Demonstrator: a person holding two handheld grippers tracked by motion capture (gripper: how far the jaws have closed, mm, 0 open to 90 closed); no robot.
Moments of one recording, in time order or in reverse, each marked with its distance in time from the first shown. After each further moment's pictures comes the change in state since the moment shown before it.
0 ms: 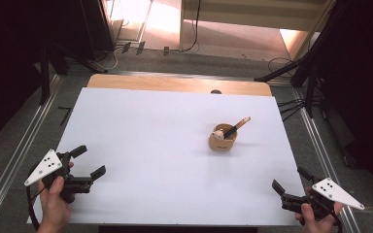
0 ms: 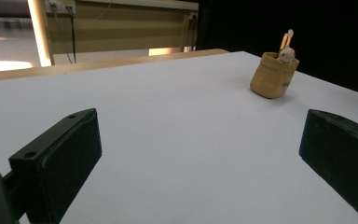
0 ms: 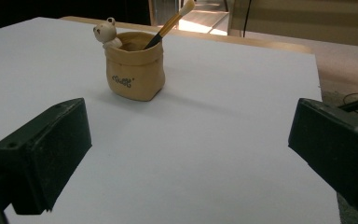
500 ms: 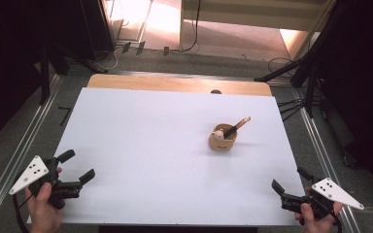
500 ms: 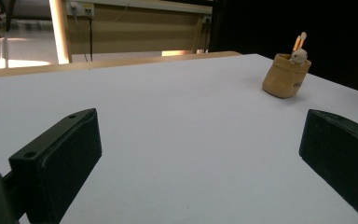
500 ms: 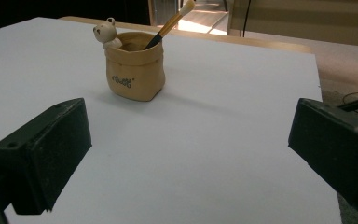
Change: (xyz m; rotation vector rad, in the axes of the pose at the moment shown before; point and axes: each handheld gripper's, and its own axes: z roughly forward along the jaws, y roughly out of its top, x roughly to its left) left arm 0.006 -0.007 -0.025 -0.016 0.050 -0.012; right arm 0.001 0.000 0.001 0.001 -0.002 -0.001
